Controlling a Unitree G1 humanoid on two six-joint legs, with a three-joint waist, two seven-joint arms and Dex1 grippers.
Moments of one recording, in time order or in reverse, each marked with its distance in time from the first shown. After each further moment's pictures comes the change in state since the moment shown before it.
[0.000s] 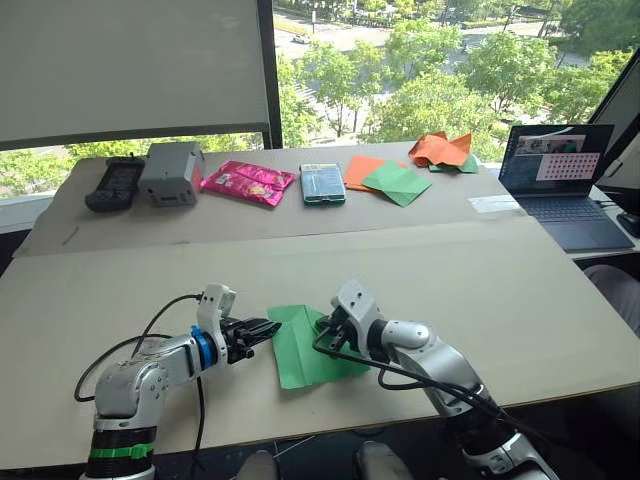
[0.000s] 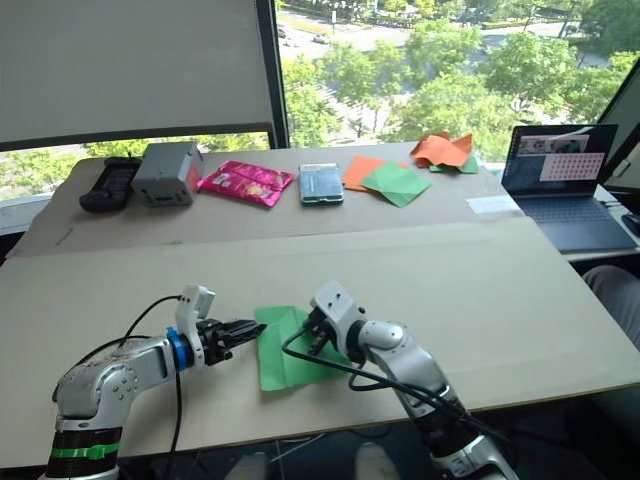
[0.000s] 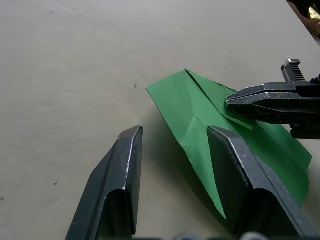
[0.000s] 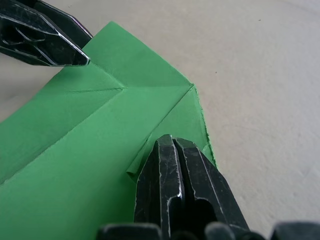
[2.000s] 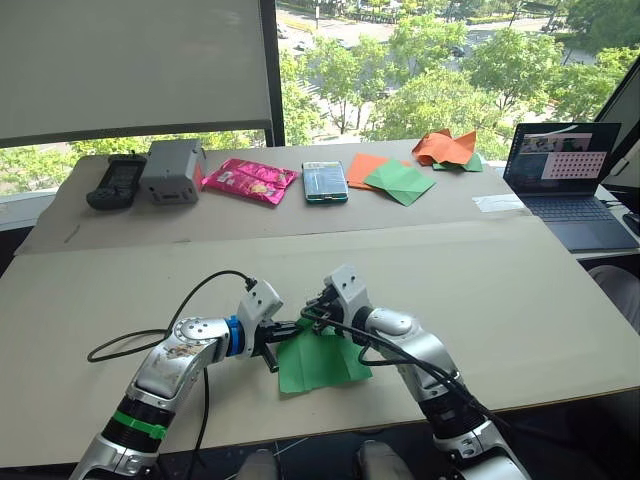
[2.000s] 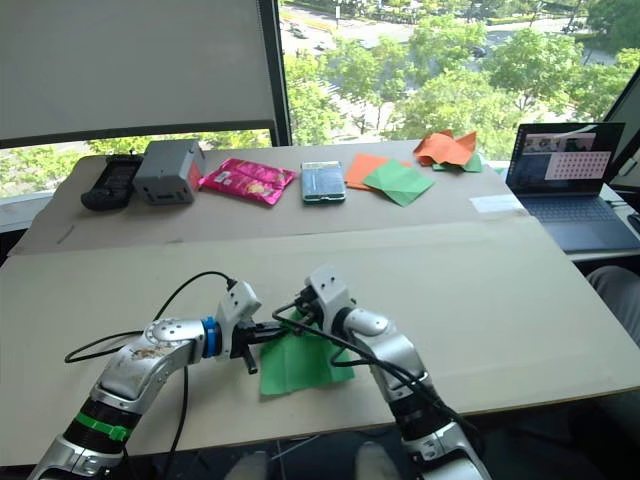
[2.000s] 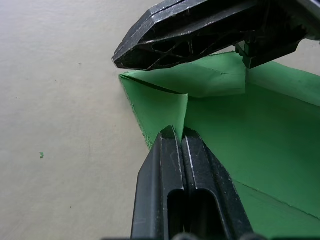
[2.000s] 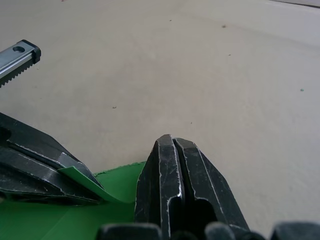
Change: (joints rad) left arm -0.121 0.146 -0.386 0.103 0.253 -0.384 -0.204; right arm -0.065 0.178 -0.080 0.134 0.010 -0.008 -0.088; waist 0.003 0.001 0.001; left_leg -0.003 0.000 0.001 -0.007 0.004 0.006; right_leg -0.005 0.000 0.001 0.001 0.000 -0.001
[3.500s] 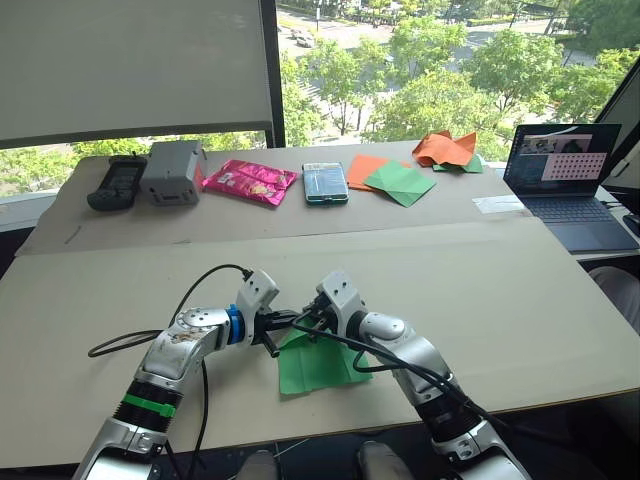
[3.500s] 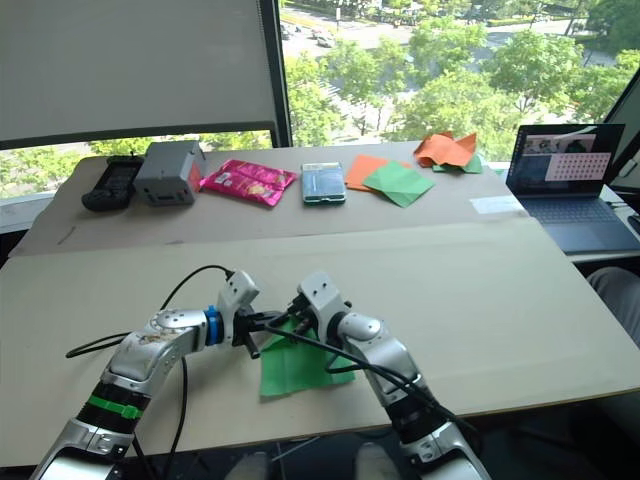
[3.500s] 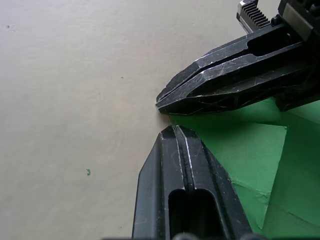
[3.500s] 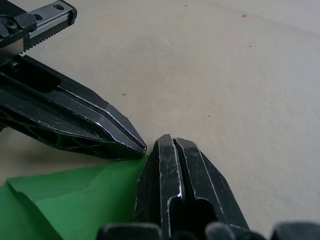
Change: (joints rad) left arm -0.084 -0.042 0.021 0.157 -0.013 -0.035 -0.015; right arm 0.002 -0.018 0.055 0.008 -0.046 -0.015 -0.015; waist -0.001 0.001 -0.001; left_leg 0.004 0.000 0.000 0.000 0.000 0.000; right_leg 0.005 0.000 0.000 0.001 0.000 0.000
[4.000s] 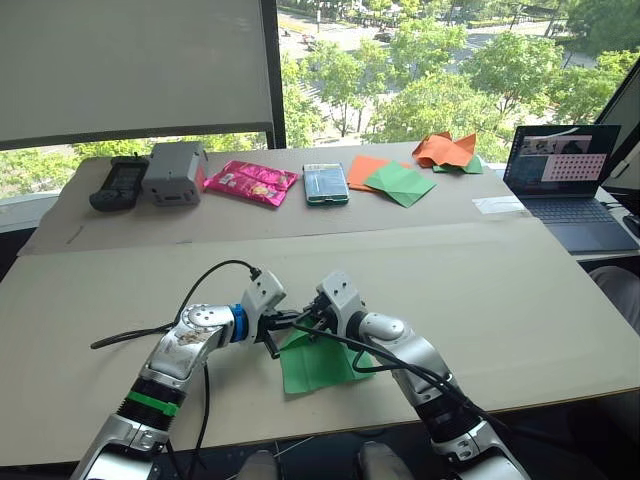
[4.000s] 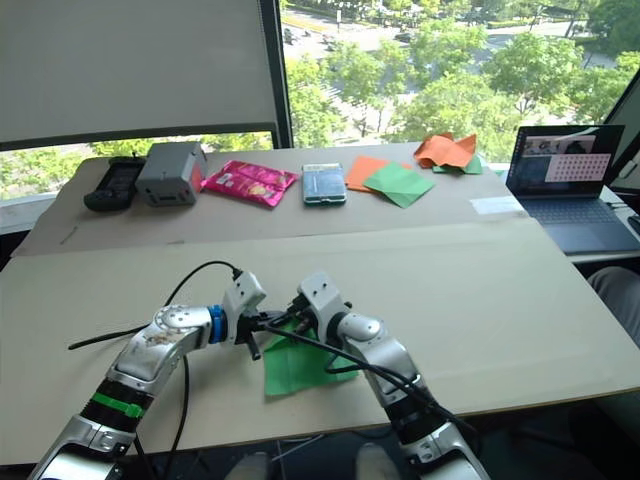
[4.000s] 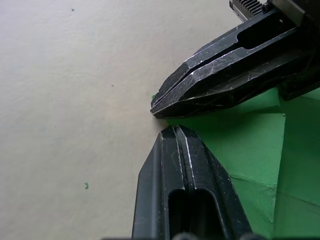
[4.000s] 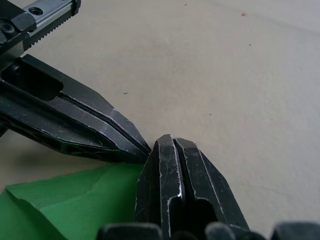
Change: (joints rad) left arm -0.016 0.011 -0.052 0.015 0.102 -0.099 -0.028; right arm 0.001 0.005 0.000 0.002 -0.001 0.006 -0.013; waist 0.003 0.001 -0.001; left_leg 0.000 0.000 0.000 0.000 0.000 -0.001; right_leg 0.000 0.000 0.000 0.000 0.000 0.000
